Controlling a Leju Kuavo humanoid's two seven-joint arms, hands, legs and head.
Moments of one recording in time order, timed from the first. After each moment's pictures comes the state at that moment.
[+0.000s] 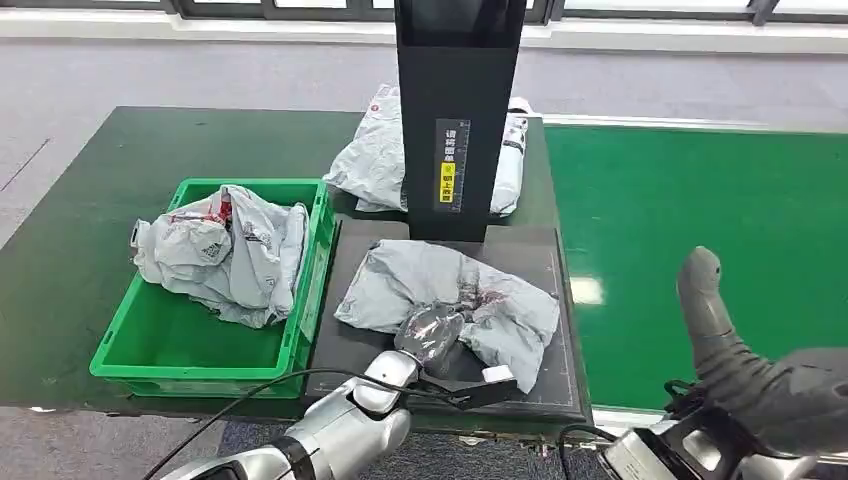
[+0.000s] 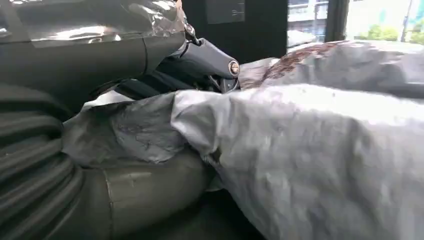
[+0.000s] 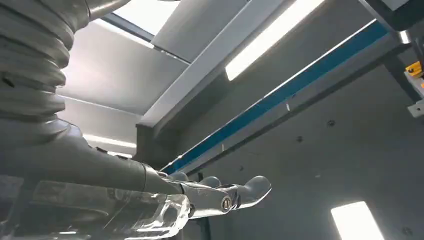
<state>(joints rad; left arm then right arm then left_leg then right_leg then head) -0.60 -0.36 -0.88 -0.34 -0.99 0.54 0.08 -0.05 0.30 0.01 -2.08 0.86 -0.70 -0.70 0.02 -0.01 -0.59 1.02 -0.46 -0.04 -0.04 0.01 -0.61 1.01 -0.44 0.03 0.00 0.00</state>
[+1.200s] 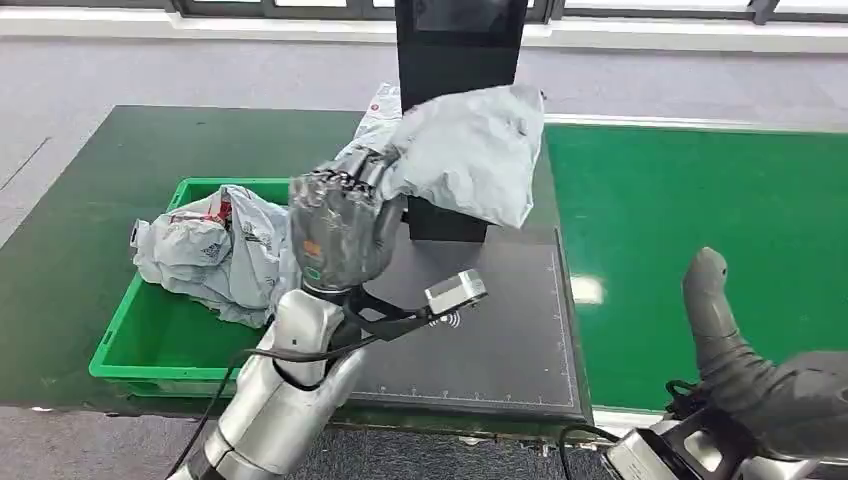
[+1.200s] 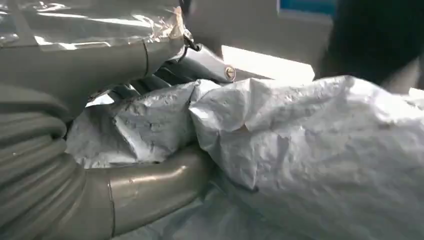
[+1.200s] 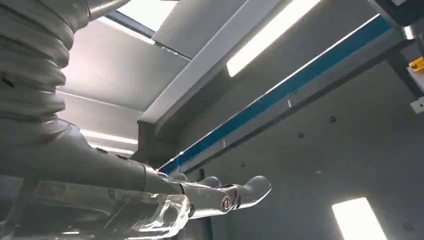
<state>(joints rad) -0.44 -0.23 -0.55 -1.44 -1.50 0.70 0.09 -0.05 0.30 0.01 -2.08 0.86 -0.70 -0.70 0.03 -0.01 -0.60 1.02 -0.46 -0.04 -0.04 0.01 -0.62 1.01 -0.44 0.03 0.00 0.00</state>
